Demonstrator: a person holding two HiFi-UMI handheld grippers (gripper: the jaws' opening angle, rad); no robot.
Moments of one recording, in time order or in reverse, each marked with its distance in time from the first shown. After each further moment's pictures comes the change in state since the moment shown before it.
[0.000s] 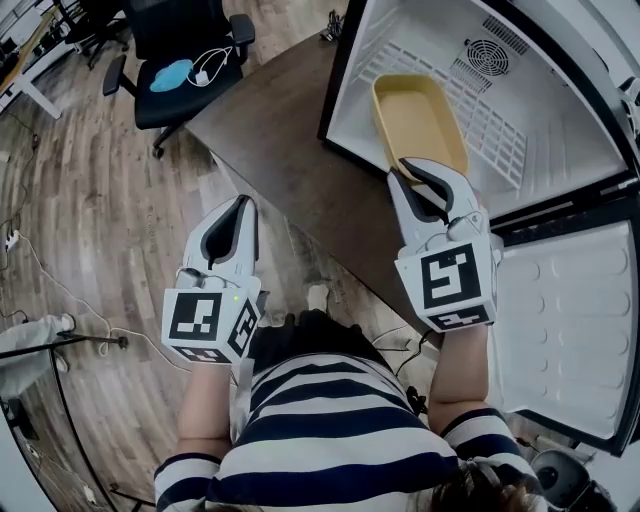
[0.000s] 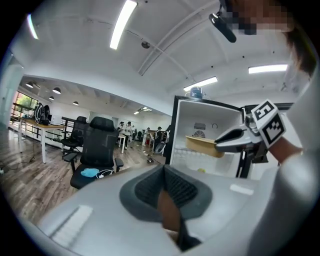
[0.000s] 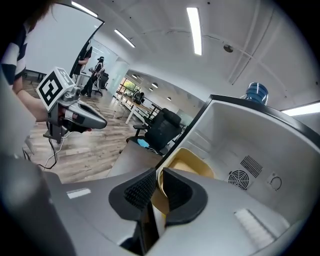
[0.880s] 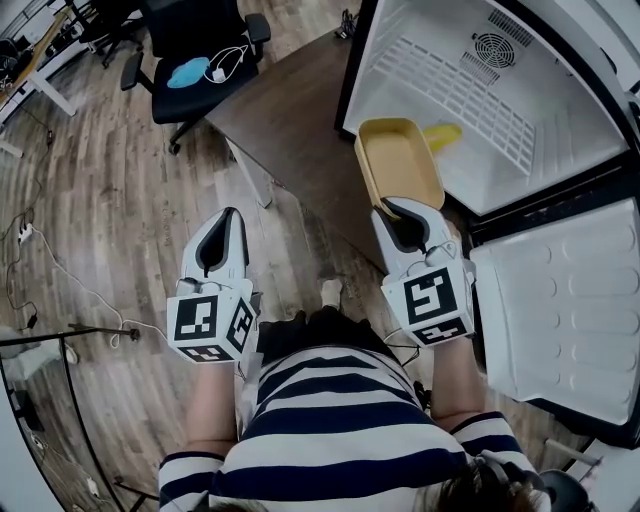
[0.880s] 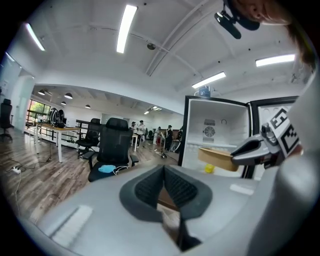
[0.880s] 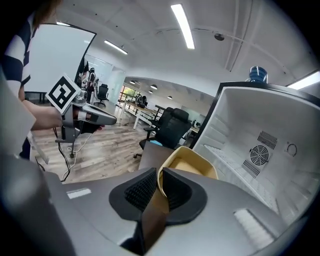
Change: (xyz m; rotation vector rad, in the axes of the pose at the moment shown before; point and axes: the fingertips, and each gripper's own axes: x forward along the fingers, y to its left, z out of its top) left arm -0.054 0.035 -0.027 0.000 0.019 0.139; right arm -0.017 0.089 -0.025 0.145 -0.008 0.125
